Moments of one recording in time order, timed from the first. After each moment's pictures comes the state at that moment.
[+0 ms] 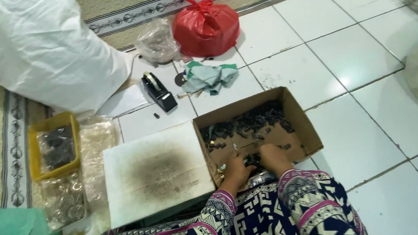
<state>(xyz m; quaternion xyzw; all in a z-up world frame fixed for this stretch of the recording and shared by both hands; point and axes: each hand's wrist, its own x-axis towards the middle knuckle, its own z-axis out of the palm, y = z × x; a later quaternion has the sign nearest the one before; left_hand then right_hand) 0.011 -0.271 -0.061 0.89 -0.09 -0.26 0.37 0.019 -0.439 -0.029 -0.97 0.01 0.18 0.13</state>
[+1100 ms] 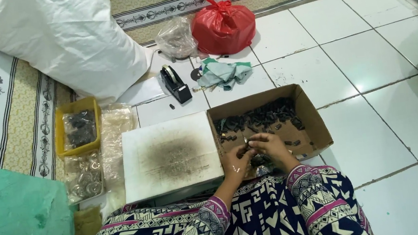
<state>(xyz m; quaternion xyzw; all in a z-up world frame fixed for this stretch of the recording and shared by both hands) -0.036 -0.235 0.005 0.77 0.06 -0.07 0.63 0.018 -0.413 -0.033 -0.63 0.17 0.14 0.75</state>
